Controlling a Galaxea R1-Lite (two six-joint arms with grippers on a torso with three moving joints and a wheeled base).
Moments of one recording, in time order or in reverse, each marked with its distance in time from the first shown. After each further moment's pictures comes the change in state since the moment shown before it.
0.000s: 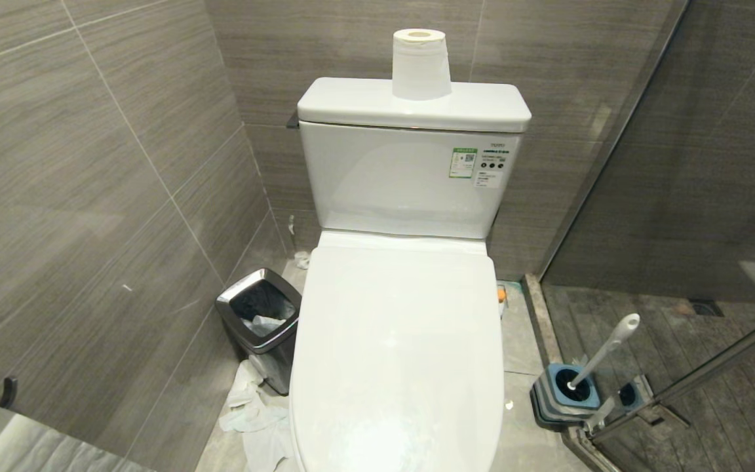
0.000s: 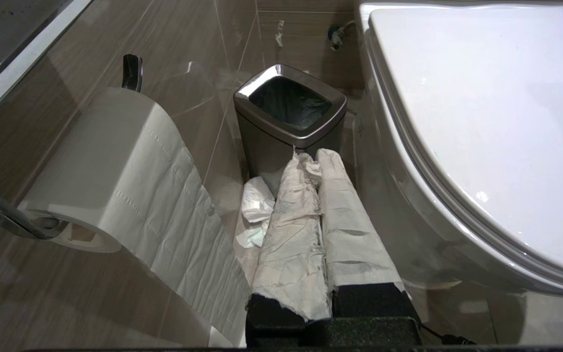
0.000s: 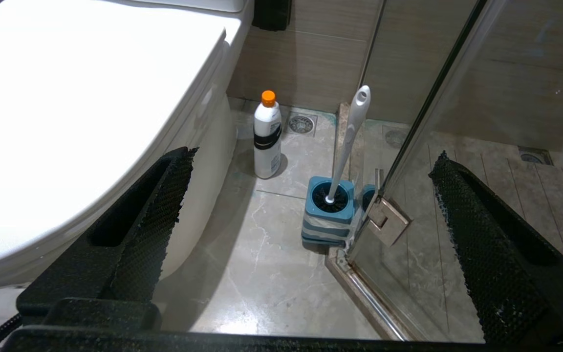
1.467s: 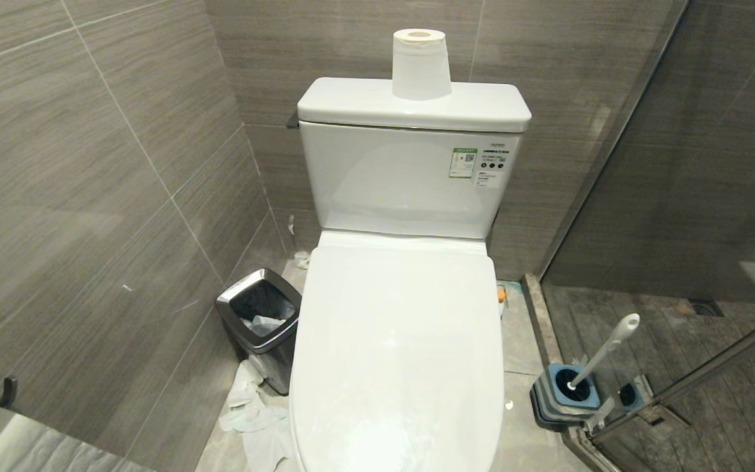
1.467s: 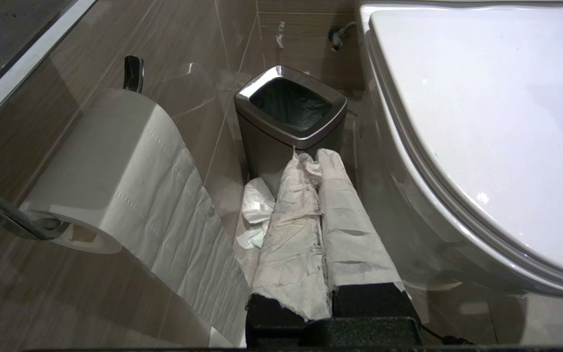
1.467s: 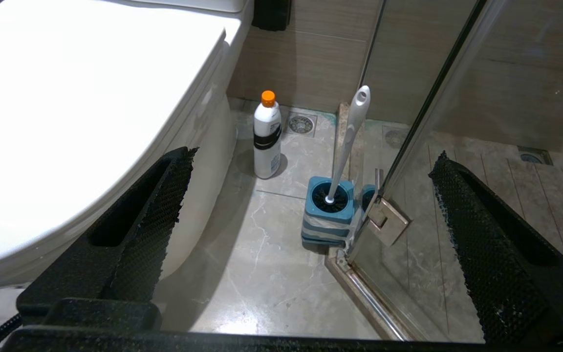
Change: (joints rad) left arm 0.000 0.000 0.000 -0.003 0.001 0.000; right arm 0.000 0.000 0.000 0.000 0.000 0.000
